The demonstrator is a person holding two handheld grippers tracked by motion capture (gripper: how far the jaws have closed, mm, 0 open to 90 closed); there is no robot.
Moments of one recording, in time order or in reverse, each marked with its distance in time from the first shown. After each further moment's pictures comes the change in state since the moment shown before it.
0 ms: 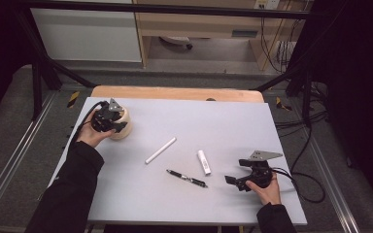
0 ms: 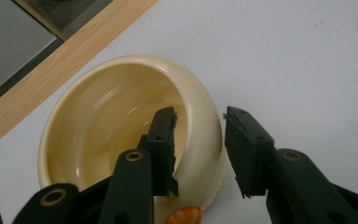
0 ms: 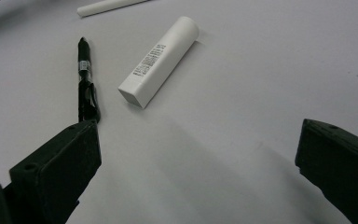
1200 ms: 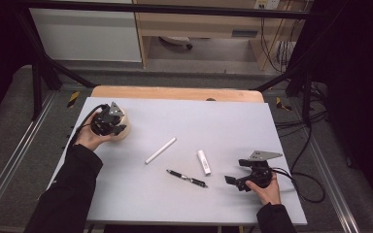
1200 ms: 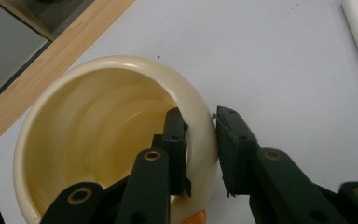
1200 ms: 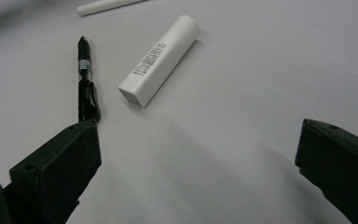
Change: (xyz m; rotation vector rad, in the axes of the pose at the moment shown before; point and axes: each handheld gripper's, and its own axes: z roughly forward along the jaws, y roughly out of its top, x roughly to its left) left arm -0.008 -0.003 -0.011 0.012 -0.026 0.065; right arm 0.000 0.000 0.001 0.003 0.002 0.001
